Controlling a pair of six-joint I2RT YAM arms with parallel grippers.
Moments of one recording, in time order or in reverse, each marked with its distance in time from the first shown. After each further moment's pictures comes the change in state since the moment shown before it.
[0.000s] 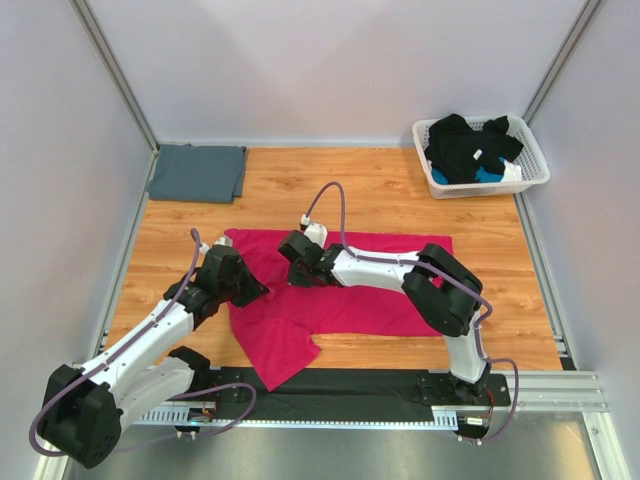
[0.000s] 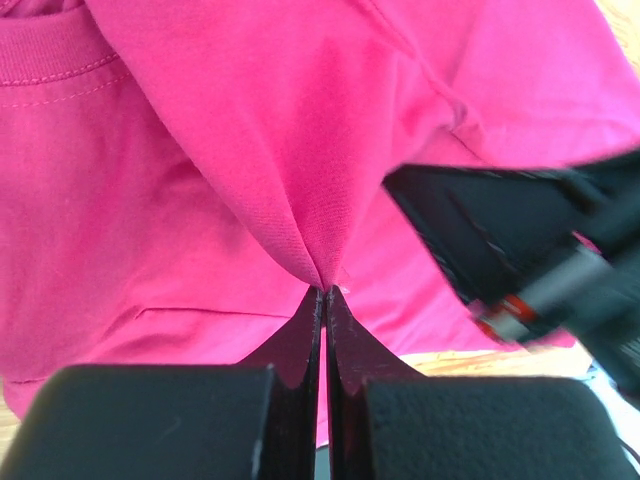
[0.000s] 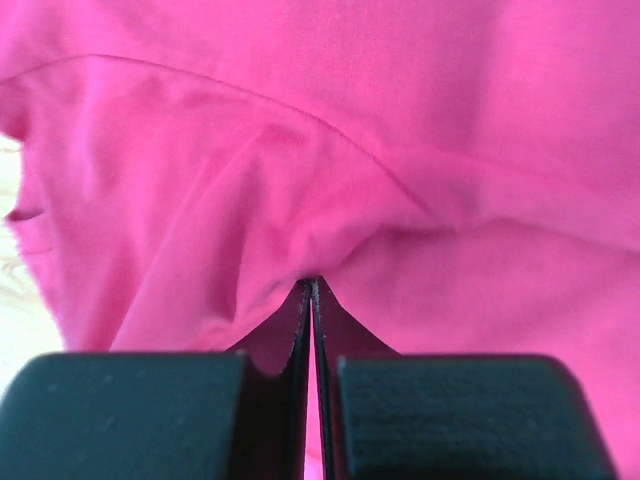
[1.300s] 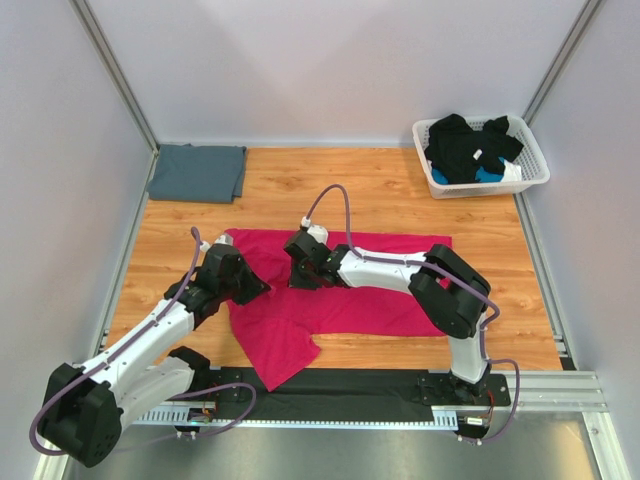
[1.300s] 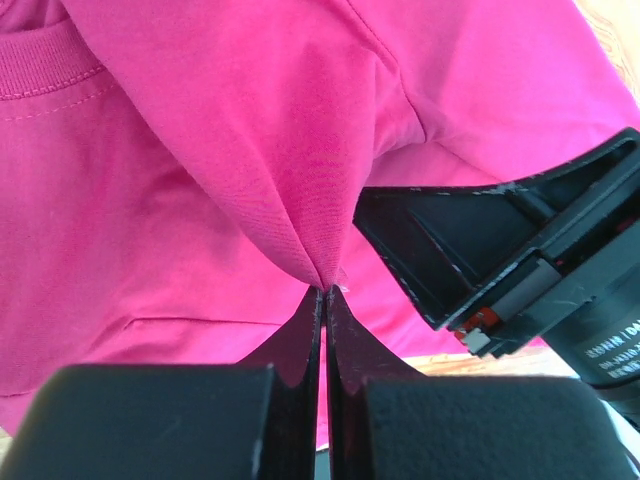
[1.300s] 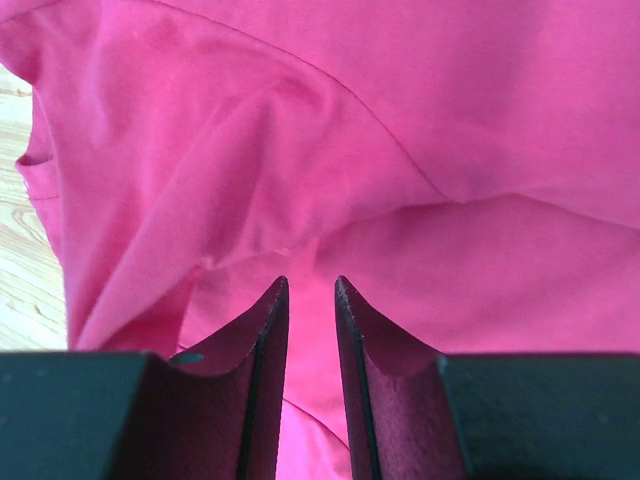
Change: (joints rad) left arm 0.000 0.009 0.001 0.030 0.002 0.000; right arm -0.014 -0.015 -0.048 0.053 -0.107 -0.043
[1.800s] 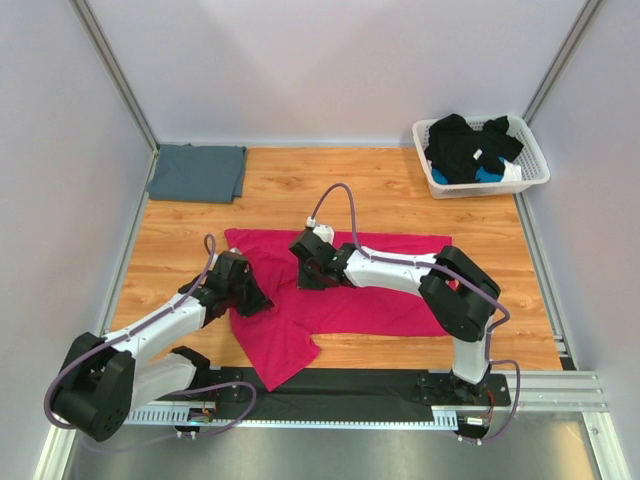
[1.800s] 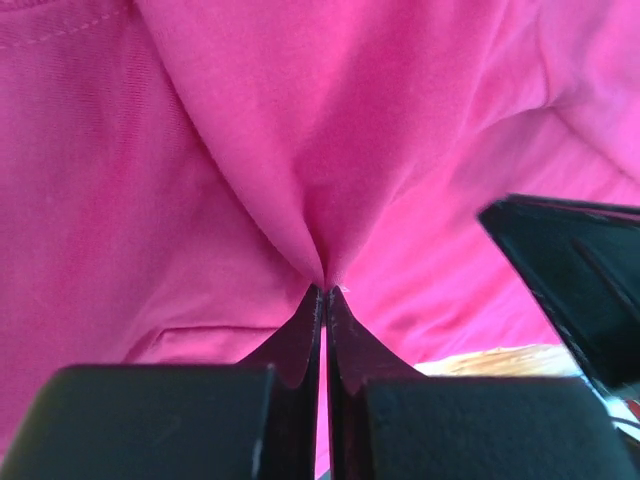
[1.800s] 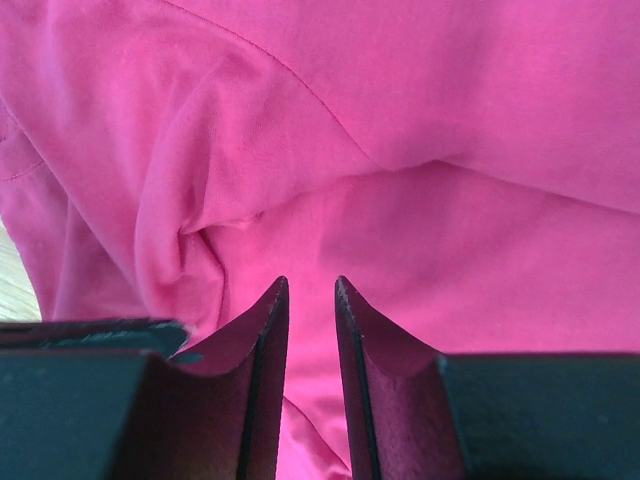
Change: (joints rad) left arm 0.000 0.156 -0.086 0.098 0.076 -0.005; right arm -0.011 -0.071 -0.039 -0.081 0.024 -0.047
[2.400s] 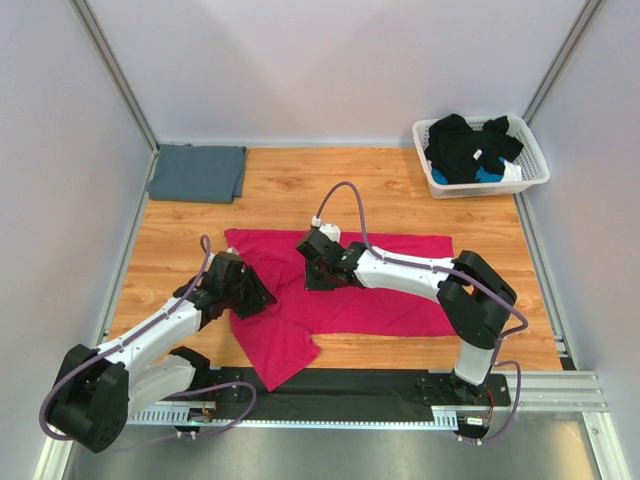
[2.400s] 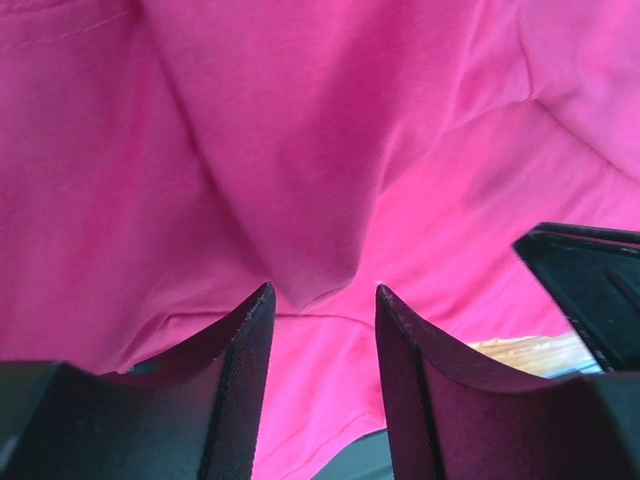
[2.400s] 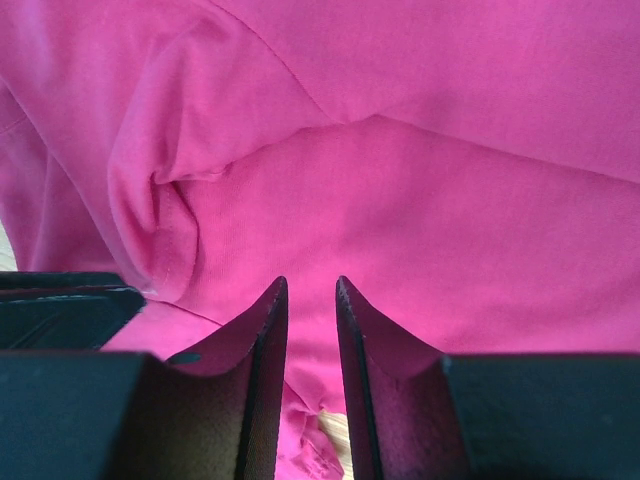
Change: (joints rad) left arm 0.016 -0.072 0.000 -0.056 0.002 0.020; right arm -0.005 -0.092 -0.034 -0.076 0.003 -0.049
